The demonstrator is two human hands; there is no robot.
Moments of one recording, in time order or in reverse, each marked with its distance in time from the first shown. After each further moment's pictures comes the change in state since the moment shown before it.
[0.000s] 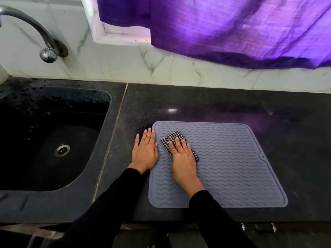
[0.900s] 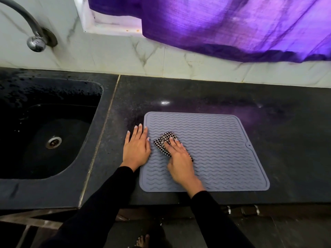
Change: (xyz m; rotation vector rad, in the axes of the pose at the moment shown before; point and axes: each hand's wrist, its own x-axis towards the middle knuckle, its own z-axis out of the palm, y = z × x) left_hand -0.031 0.009 0.001 -0.095 0.113 -0.030; right_hand -0.041 0.013 -0.016 0.236 -0.025 -0.035
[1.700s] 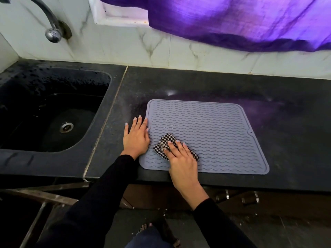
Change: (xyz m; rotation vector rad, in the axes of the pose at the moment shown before) left_hand -0.031 0.006 0.001 -0.013 0.016 -0.109; right_hand -0.069 -0.002 0.002 -0.352 0.139 -0.163
